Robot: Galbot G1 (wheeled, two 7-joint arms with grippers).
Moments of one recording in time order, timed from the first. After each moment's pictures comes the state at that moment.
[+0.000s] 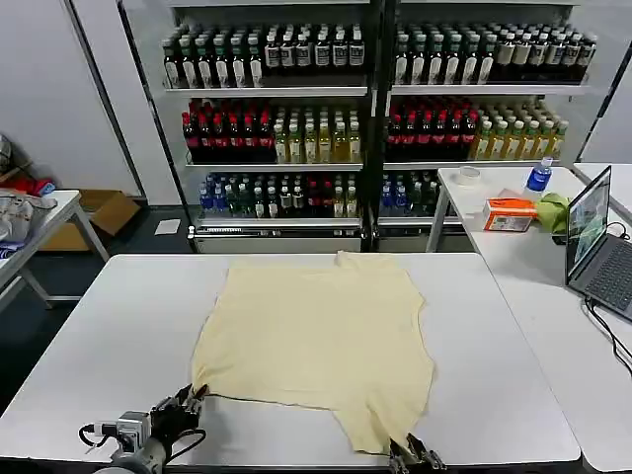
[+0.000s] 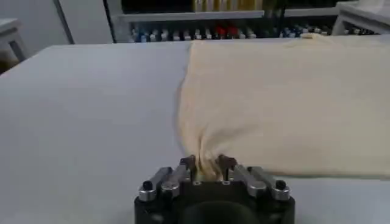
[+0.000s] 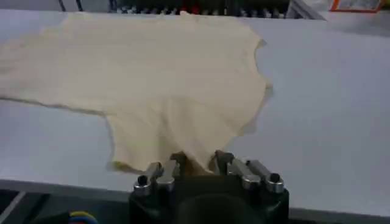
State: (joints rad) left arm 1.59 -1.04 -0.51 -2.09 -0.60 0.57 -0.23; right arm -1.83 1.29 0.29 2.32 0.20 -0.57 0.28
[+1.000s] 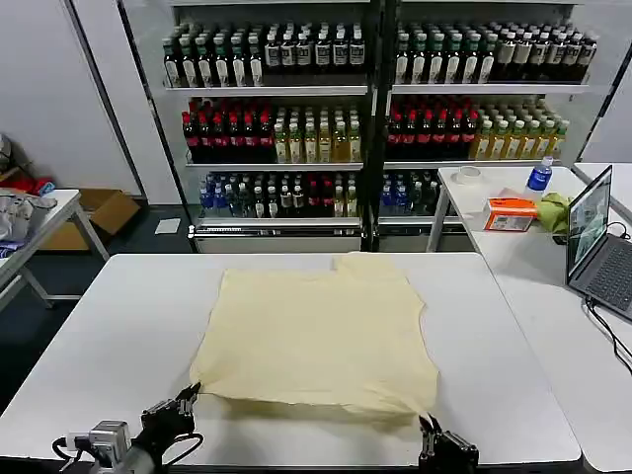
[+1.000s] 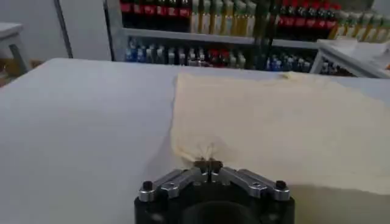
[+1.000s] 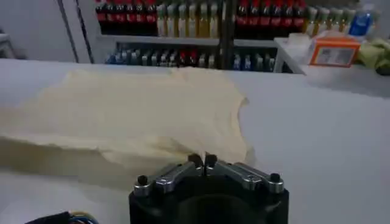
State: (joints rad) left arm 1.72 -1.07 -0.62 -2.34 -0.65 0.57 -0.23; right arm -1.88 1.22 0.42 2.52 0.23 -0.50 0.25
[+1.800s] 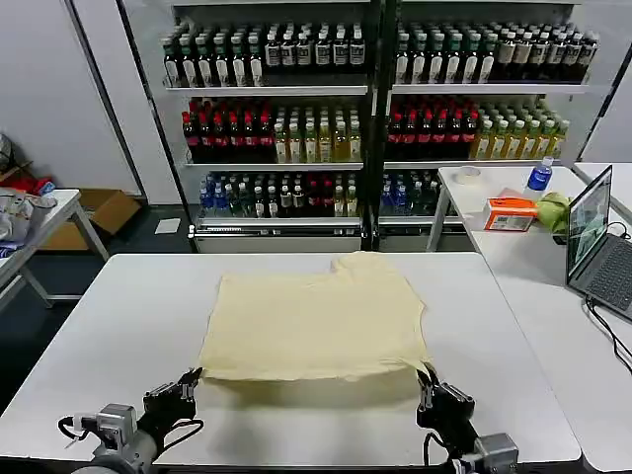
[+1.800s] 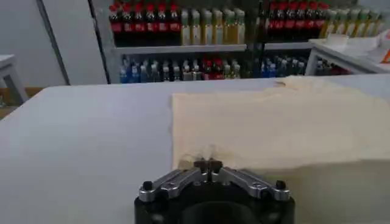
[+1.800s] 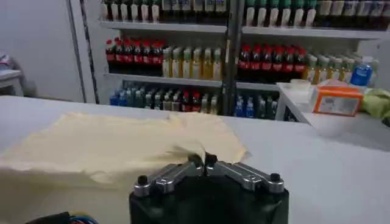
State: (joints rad) left arm 1.57 -0.97 -0.54 -2.22 -0.63 0.55 -0.24; right arm -1.56 1.11 0.35 2.34 0.32 -0.47 0.26
